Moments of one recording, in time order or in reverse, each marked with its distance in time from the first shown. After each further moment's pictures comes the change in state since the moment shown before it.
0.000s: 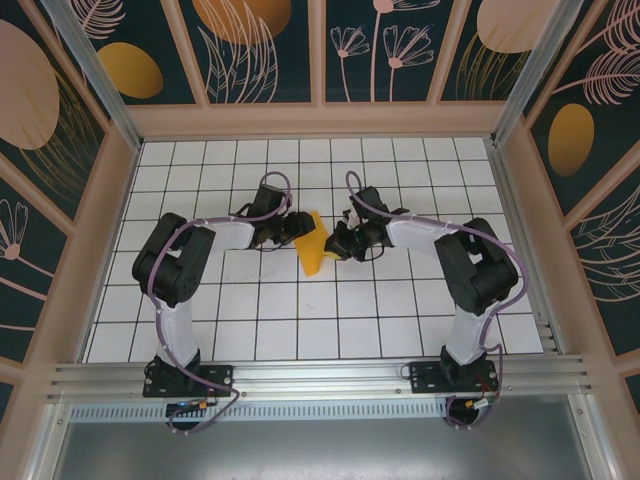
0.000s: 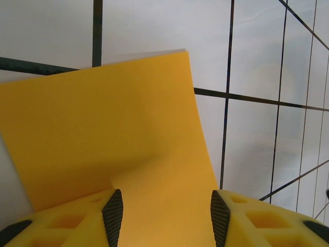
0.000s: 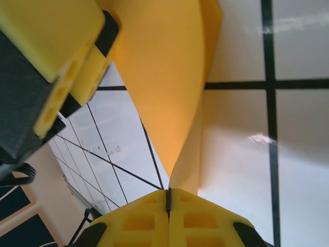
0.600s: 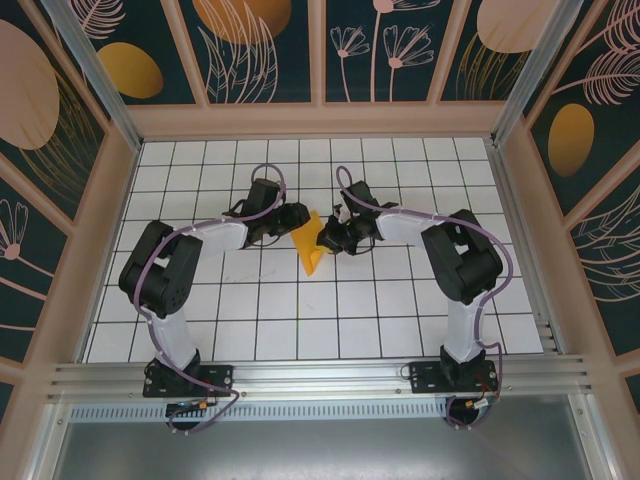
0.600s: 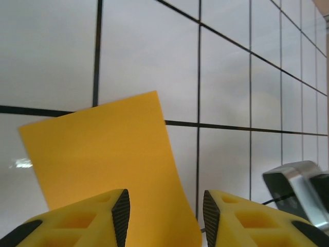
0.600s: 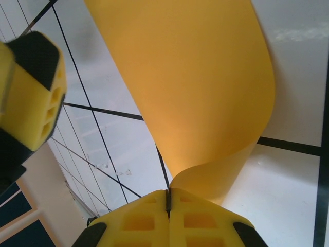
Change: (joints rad) left arm 0.000 -0.102 -0.024 0.001 -0.097 -0.001; right arm 0.016 0.103 0.104 0.015 -0.002 0.000
